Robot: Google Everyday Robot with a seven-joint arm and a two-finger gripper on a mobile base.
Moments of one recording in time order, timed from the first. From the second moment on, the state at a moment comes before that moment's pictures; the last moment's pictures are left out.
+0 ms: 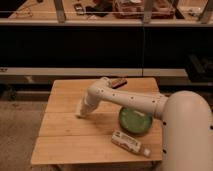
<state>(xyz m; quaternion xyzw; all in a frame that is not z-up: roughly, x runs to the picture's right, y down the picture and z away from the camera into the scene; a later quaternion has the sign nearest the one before) -0.141 0.131 0.865 -0.07 -0.36 -0.61 0.71</state>
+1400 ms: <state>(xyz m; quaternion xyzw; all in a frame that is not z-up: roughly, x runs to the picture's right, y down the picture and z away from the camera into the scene) -0.017 0.217 0.824 -0.15 -0.33 -0.59 0.72</state>
